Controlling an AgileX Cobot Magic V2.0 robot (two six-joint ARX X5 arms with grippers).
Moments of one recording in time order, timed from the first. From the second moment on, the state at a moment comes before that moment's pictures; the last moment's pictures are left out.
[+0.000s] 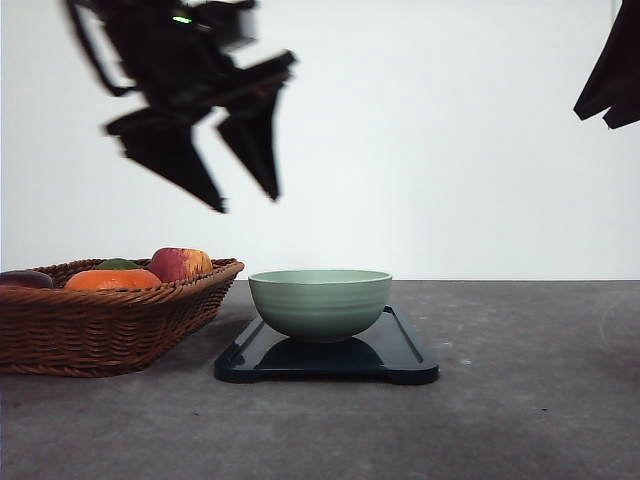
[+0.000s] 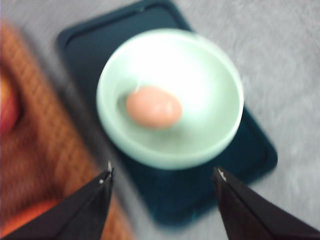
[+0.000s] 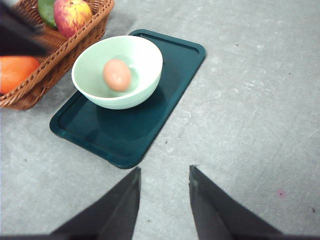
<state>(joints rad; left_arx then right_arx) -0.61 1.45 1.10 -0.48 0.02 -0.12 0.49 0.67 0.63 -0.51 -0.05 0.13</state>
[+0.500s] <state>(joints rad) -0.49 0.89 0.71 -0.52 0.00 -0.18 0.50 0.67 0.63 -0.51 -0.09 0.11</state>
